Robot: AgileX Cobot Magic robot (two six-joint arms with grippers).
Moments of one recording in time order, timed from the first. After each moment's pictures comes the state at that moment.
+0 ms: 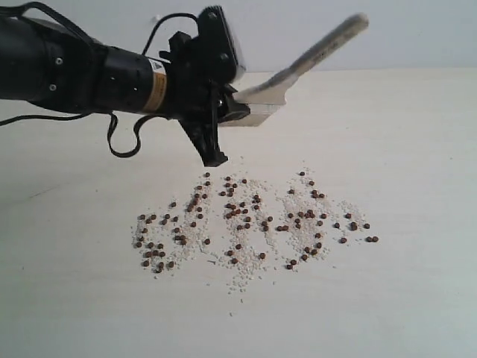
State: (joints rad) left arm -0.59 1.83 -1.14 1.63 -0.32 -0.89; right arm 0.19 1.24 -1.17 0.32 0.59 -0.26
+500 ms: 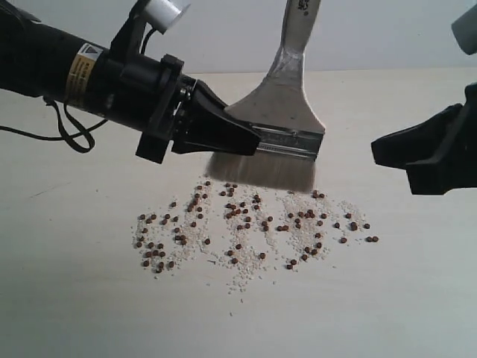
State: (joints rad) left arm -0.42 1.78 -1.13 1.75 -1.19 -1.42; right arm 0.19 1.00 -0.61 0.88 0.68 -0.93
